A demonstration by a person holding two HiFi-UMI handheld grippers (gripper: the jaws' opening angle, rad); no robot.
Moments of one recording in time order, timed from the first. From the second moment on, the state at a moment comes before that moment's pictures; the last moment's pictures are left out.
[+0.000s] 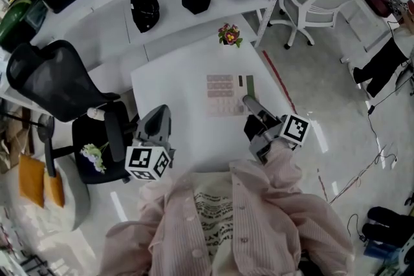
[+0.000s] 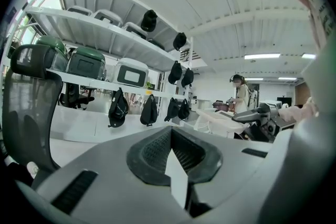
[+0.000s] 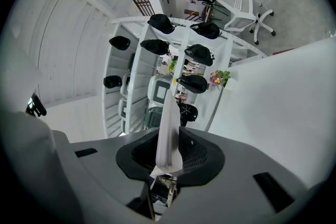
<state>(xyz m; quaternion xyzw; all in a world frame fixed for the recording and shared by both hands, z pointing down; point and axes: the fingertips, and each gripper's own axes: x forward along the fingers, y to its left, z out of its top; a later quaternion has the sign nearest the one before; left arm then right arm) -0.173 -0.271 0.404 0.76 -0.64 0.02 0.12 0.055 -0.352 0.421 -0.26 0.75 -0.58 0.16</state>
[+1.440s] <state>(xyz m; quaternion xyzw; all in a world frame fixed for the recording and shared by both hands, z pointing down) -0.183 -0.244 0.387 0.75 -0.65 0.02 0.10 0.057 -0.331 0.393 -0.23 0.75 -0.59 0.21</state>
